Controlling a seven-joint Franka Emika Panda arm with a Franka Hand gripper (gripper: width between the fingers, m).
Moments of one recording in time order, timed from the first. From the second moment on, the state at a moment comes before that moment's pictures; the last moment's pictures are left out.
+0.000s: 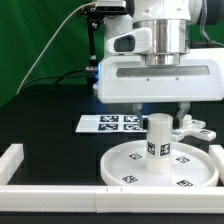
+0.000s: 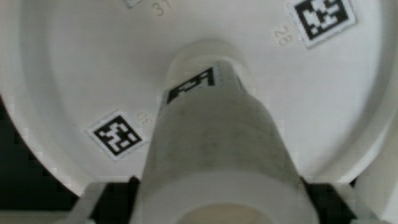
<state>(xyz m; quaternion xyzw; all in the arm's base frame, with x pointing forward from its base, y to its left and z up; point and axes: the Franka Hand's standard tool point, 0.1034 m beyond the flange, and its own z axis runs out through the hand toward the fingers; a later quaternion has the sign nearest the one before) 0.571 0.037 0.081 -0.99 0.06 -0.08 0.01</state>
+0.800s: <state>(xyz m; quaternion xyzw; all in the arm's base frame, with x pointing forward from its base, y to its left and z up) 0.562 0.035 0.078 -0.84 0.54 -0.02 0.06</state>
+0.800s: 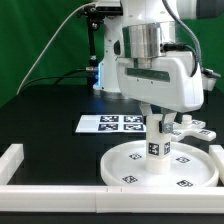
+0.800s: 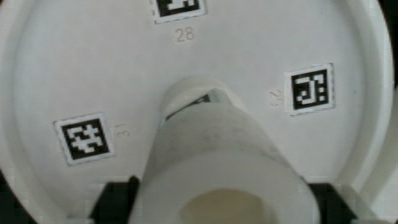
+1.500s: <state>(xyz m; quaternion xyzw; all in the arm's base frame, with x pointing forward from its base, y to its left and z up) 0.559 0.033 0.079 -0.99 0.14 -0.03 0.05</state>
